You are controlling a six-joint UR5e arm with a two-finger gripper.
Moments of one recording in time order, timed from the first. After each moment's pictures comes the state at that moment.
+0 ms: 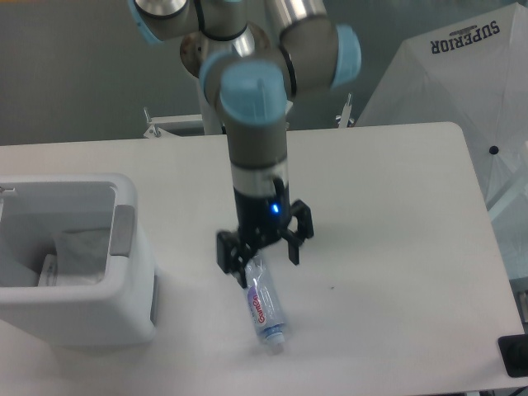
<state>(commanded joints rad) 2.37 -2.00 -1.64 -0.73 1.58 -0.20</state>
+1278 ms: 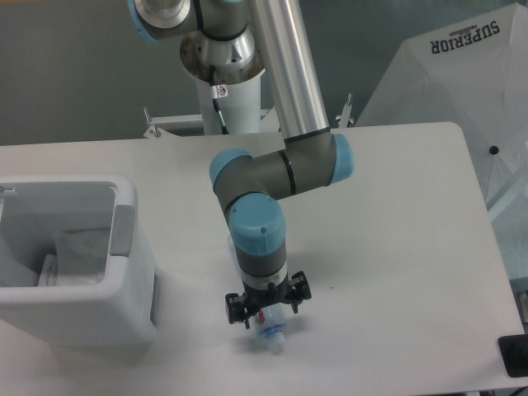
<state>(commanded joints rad) 2.32 -2.21 -1.57 -0.77 1.59 0.06</state>
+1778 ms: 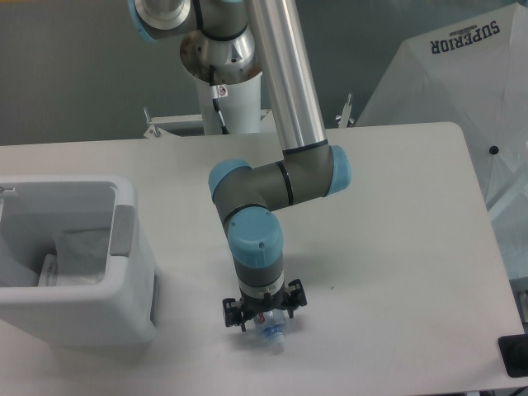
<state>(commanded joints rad) 2.32 -2.23 -1.53 -0.77 1.58 0.06</state>
